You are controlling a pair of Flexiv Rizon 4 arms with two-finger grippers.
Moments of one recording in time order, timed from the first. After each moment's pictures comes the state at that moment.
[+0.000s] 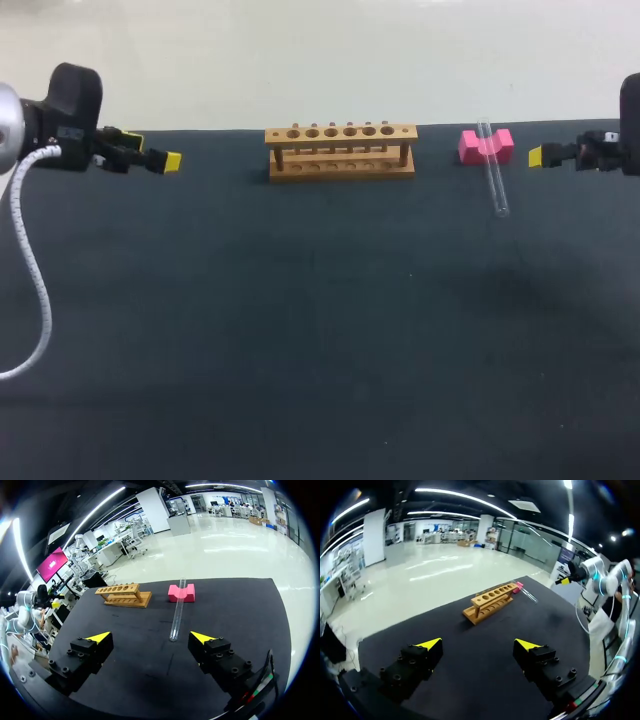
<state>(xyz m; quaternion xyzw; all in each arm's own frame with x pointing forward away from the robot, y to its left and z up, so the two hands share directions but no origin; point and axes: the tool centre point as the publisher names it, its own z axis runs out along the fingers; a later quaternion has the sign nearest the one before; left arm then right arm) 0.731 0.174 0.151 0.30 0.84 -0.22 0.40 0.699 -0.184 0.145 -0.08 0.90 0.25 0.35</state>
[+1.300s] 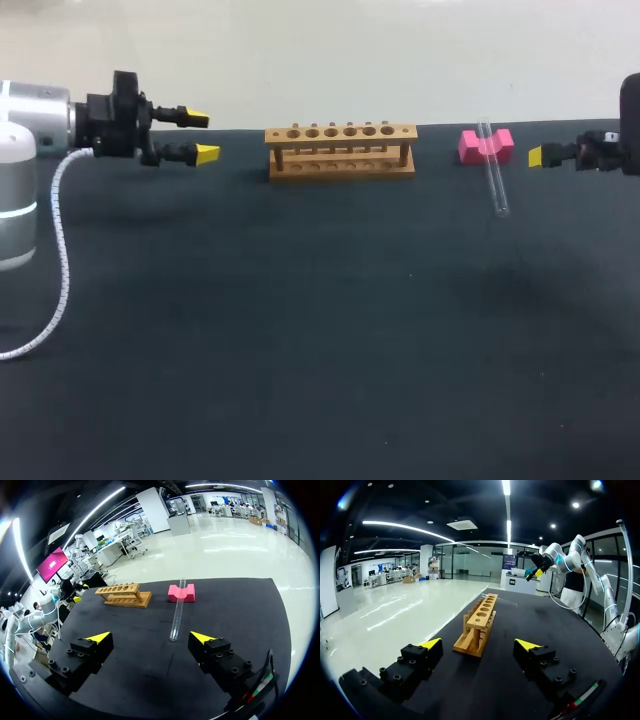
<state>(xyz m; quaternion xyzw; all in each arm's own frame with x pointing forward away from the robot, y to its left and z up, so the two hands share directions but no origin) 0.838 0.124 0.089 0.47 0.66 -0.36 0.45 0.699 -0.184 0.145 -0.08 0.90 0.25 0.35</state>
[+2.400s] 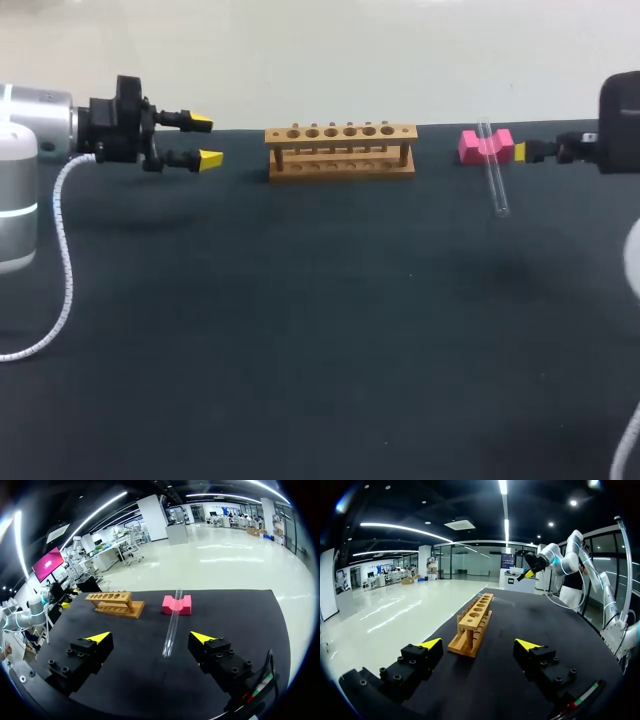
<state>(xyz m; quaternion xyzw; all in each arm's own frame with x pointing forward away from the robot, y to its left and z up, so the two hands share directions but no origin) 0.826 0.120 0.091 0.48 0.66 -0.36 0.46 0.737 -0.176 0.127 -0.09 0.89 0.21 0.40</state>
